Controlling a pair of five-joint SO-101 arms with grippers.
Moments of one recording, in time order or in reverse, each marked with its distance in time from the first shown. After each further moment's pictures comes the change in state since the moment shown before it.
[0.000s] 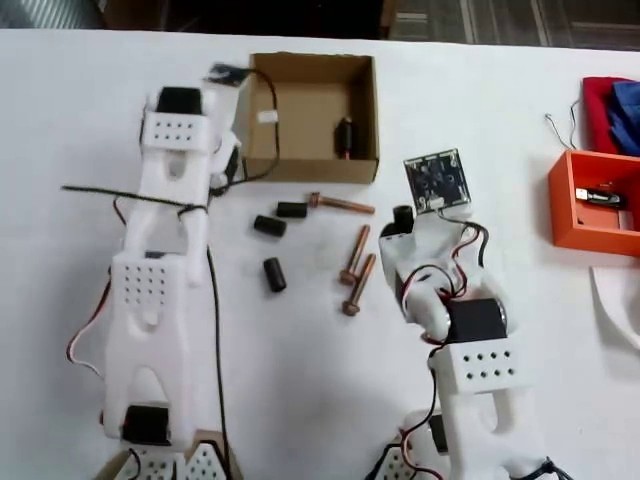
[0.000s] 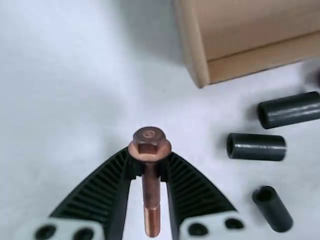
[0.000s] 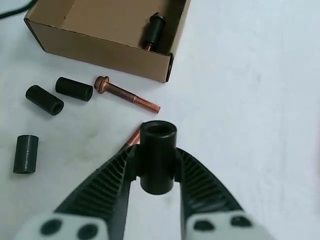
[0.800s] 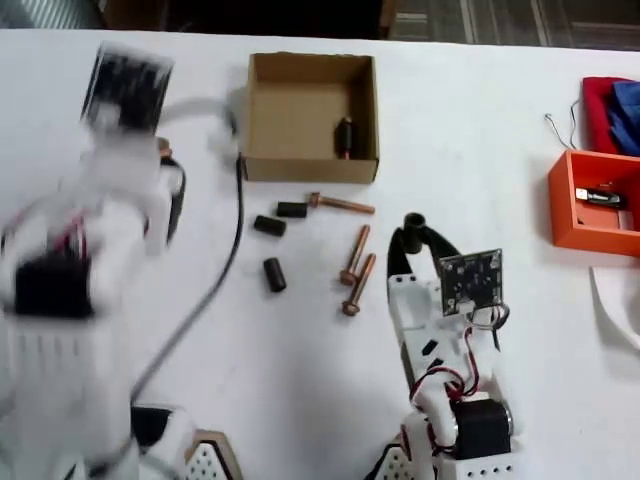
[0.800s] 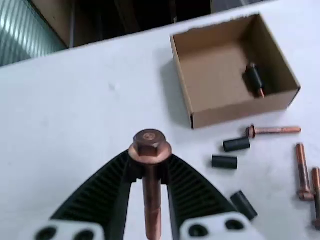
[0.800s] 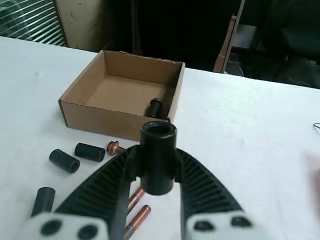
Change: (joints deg) left arm -1.0 -100.5 81.8 -31.0 1.1; right arm -2.2 -47.6 22.7 -1.4 -3.8
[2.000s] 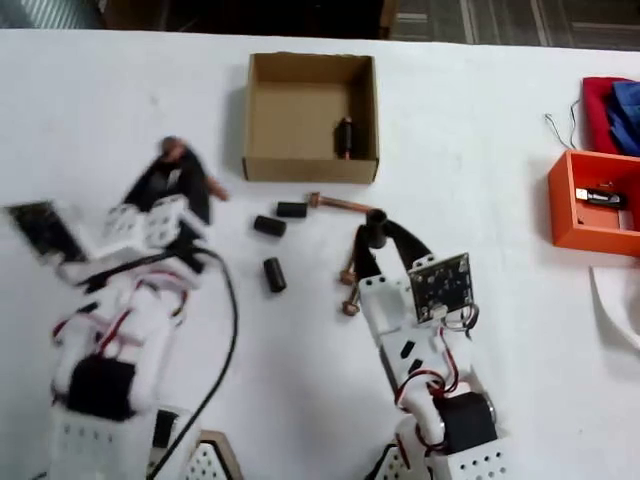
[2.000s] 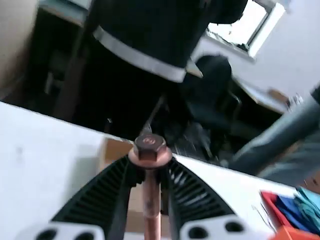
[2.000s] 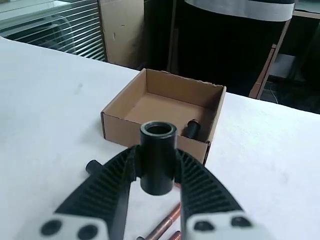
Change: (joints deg) left arm 10.5 -23.5 34.9 -39.3 35.7; right arm -9.0 0.4 5.4 -10.3 0.0
